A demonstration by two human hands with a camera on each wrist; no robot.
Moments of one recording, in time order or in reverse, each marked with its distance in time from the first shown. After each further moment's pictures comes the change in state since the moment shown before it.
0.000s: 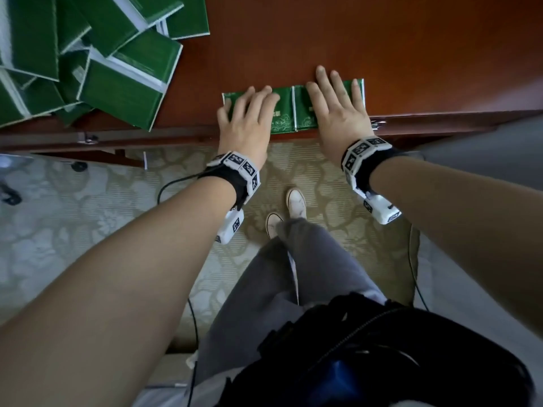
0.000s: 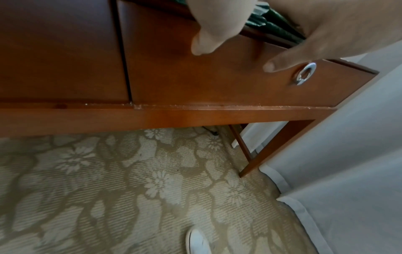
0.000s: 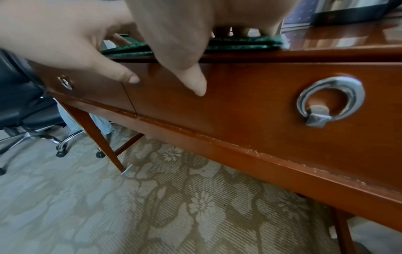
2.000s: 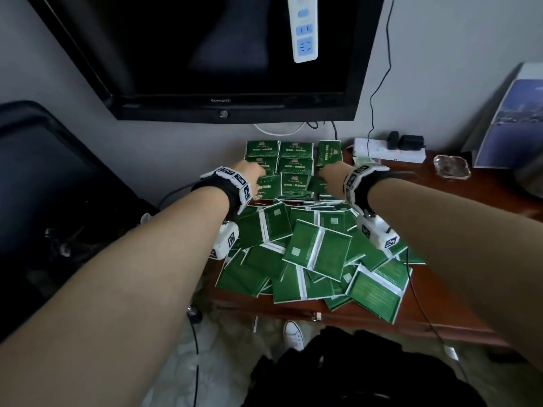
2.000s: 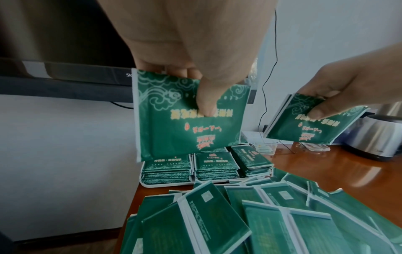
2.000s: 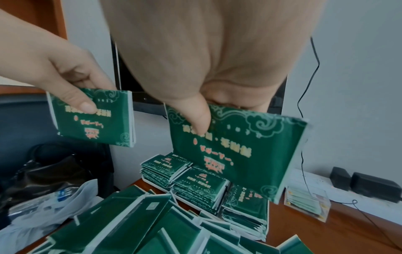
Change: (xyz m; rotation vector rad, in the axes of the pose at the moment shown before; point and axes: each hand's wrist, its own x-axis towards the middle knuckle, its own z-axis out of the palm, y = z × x) left_hand 0.075 -0.535 -0.317 0.037 -0.294 -0.183; right_hand 0.275 -0.420 -0.334 -0.163 -0.087 -0.089
